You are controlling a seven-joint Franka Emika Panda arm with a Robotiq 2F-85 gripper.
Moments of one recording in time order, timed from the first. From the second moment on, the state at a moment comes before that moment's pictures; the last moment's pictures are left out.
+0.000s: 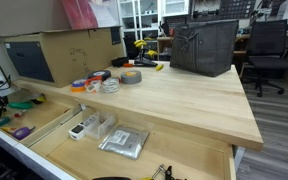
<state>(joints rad) 0.86 1.03 0.14 -1.26 -0.14 2.10 0.24</state>
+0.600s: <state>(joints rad) 0.88 1.03 0.13 -1.24 -0.15 2.11 0.25</state>
